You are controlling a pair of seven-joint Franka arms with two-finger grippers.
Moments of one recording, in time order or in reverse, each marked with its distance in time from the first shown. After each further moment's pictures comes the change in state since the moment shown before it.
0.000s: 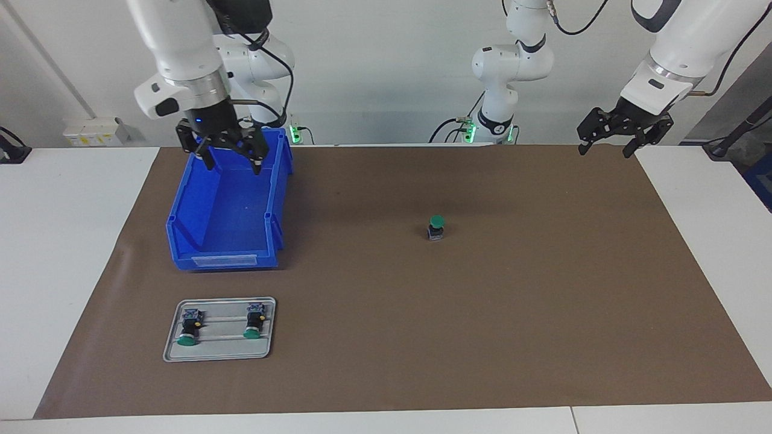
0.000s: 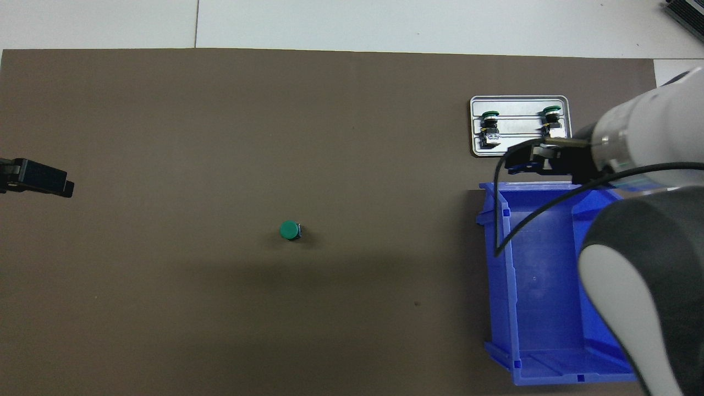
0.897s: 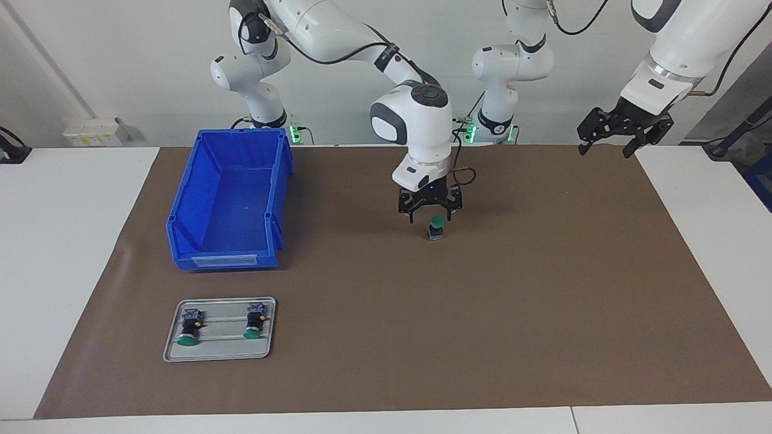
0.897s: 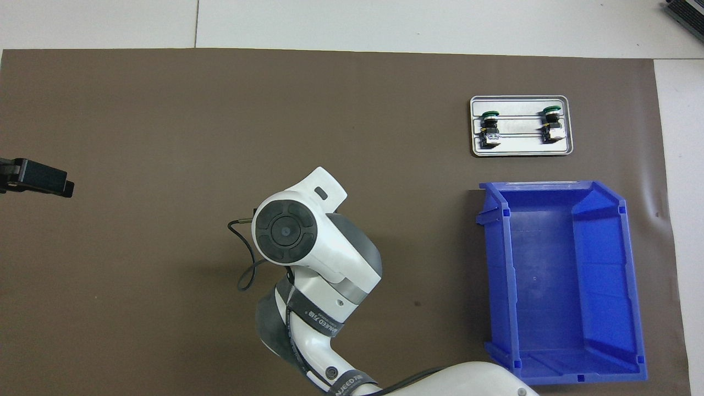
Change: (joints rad) left arm 0.000 0.000 0.000 0.000 0.000 0.000 0.000; right arm 0.483 0.486 0.004 0.070 -0.125 0.515 0.403
